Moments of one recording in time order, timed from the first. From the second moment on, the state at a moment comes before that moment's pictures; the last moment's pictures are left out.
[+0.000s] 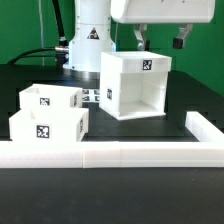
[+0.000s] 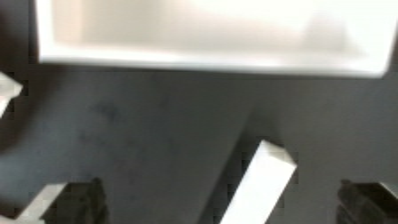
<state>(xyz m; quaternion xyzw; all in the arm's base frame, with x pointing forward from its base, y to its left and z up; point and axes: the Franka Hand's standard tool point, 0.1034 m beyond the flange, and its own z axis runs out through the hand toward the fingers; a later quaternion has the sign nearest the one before) 0.467 0.094 0.138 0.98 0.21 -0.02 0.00</state>
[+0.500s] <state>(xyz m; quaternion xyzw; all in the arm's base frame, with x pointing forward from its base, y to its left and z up) 0.468 0.093 0.136 0.98 0.21 -0.02 0.00</state>
